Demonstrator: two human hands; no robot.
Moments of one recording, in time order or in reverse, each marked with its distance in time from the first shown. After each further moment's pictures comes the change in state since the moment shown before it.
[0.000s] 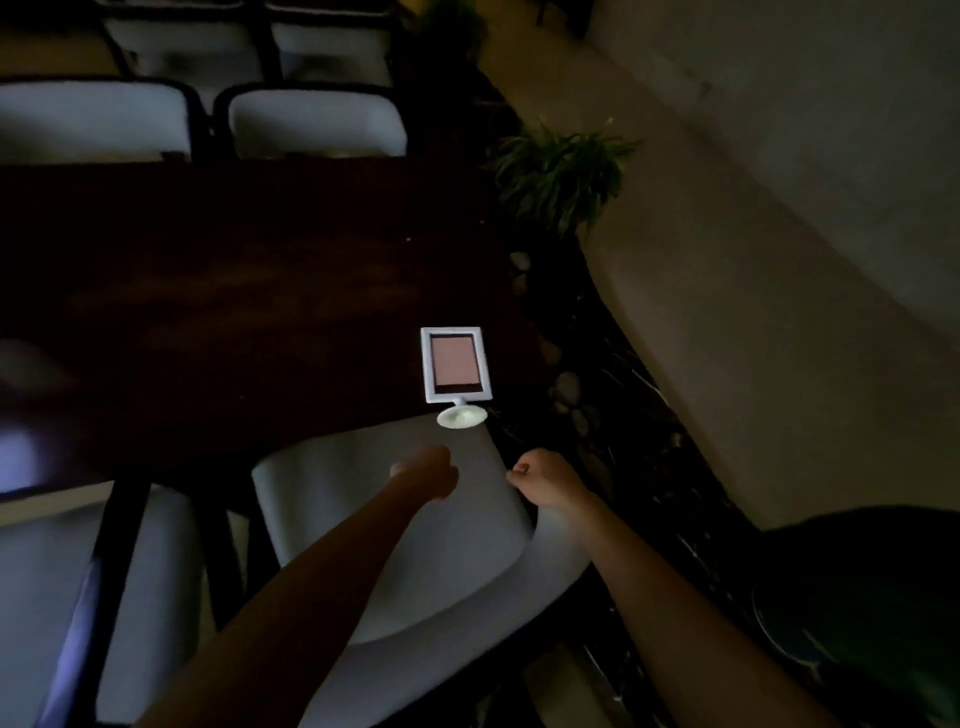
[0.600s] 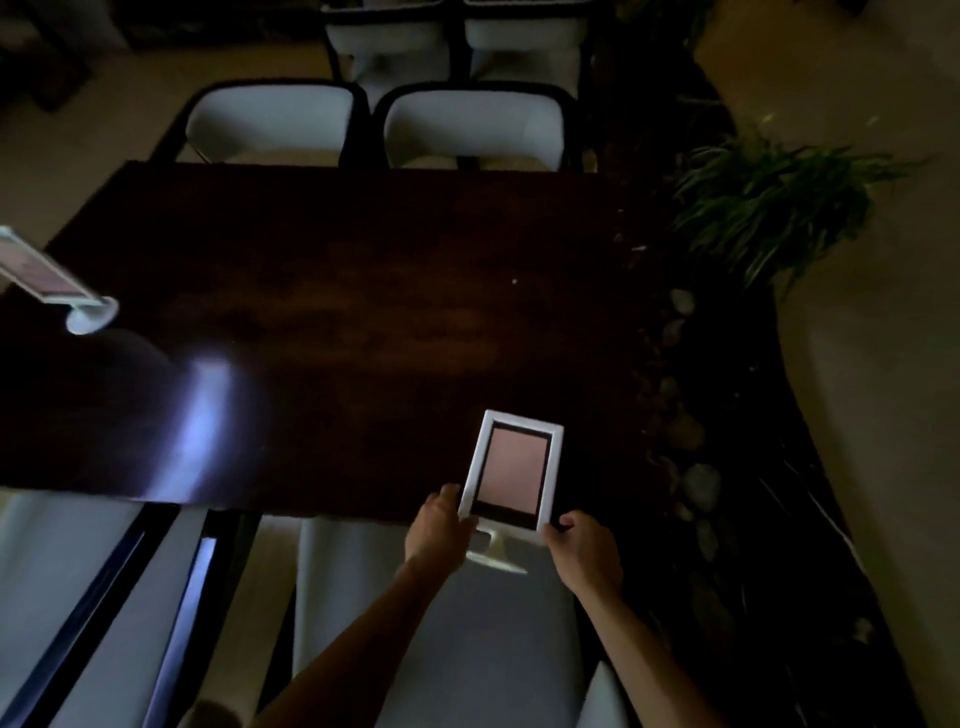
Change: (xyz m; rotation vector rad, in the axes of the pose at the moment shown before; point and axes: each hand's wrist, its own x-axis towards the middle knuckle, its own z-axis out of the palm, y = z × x) left_hand 0.165 0.006 -0.024 -0.526 0.378 -0.439; right_hand 0.235 0.002 -0.022 0.086 0.046 -0.044
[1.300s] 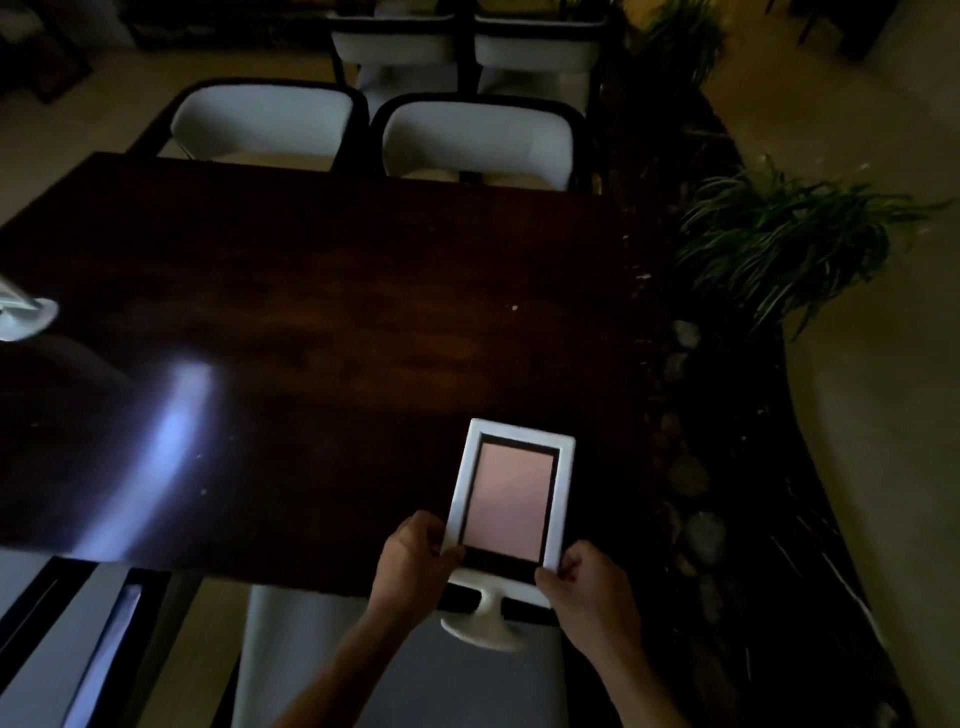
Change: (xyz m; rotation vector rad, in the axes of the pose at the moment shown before) left_hand 0.054 -0.001 0.003 -0.207 0.146 0.045; right_hand 0.035 -0.019 -0.019 0.122 -0.019 -0.053
